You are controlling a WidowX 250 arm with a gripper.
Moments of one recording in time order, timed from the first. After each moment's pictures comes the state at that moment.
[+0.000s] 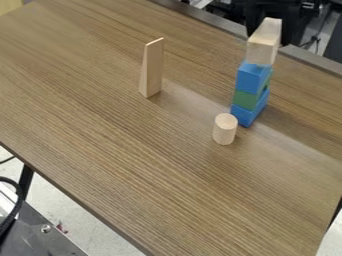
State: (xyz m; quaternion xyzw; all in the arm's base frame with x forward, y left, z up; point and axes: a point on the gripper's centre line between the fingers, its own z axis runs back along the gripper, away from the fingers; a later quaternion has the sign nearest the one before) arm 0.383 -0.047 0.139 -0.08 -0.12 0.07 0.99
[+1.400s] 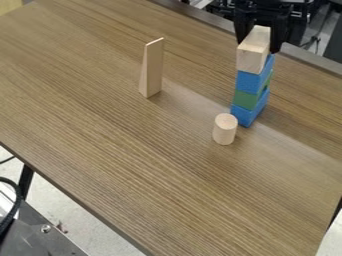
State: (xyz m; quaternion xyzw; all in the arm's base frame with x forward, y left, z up) arm 0.377 -0.039 0.128 -0.07 -0.11 0.08 0.99
